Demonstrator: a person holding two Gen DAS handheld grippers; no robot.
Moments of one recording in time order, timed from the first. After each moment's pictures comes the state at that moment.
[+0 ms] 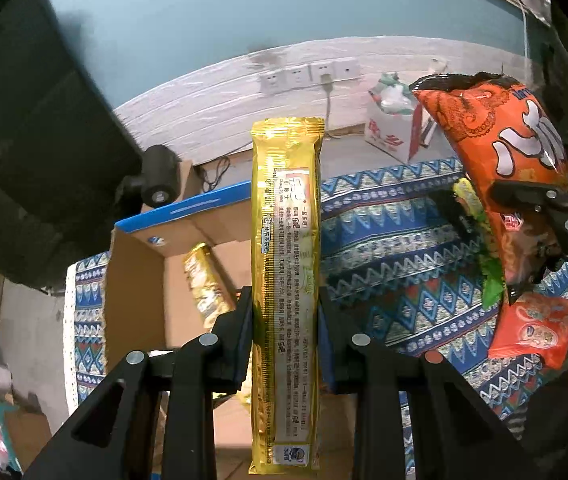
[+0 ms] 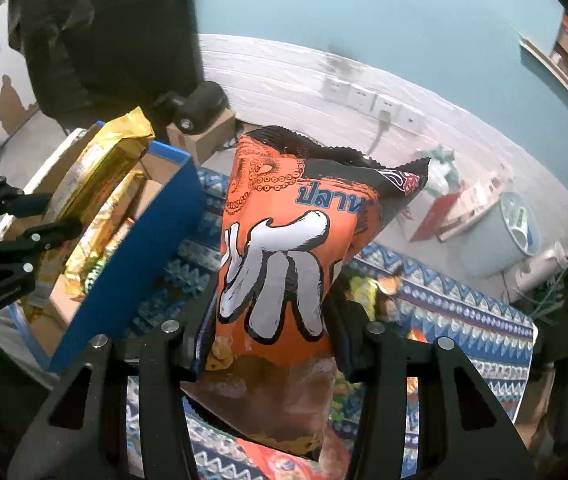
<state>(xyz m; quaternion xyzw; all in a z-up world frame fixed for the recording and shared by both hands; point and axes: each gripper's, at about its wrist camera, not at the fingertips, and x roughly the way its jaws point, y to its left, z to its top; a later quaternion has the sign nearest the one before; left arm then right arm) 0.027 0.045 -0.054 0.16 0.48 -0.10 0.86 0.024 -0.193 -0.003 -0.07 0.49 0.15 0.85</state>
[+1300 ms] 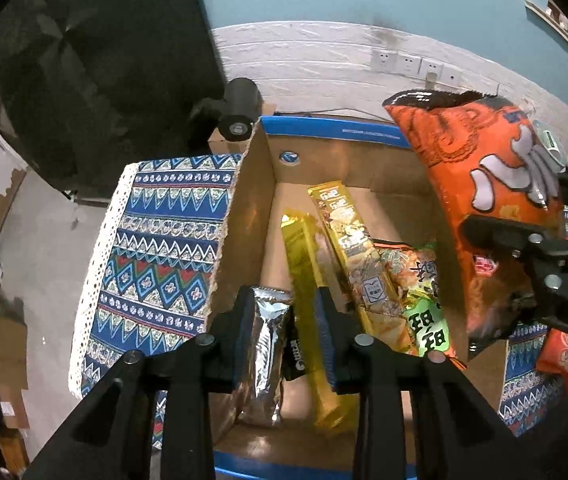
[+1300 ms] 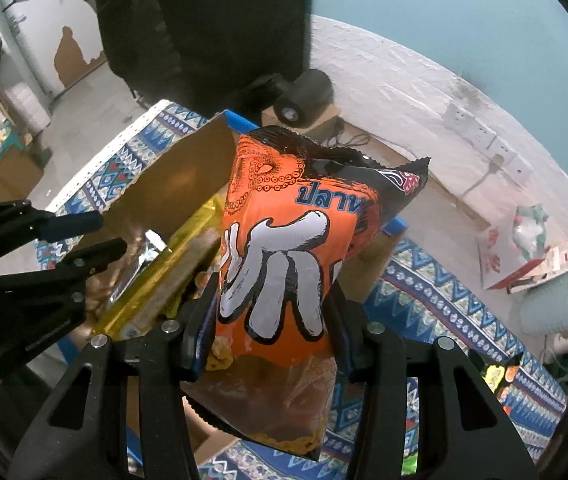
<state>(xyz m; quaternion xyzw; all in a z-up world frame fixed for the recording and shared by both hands) 0.034 0.193 -0.082 0.05 0.53 0.01 0.85 0.063 -0.008 -0.023 -0.11 0.52 0.27 0.80</state>
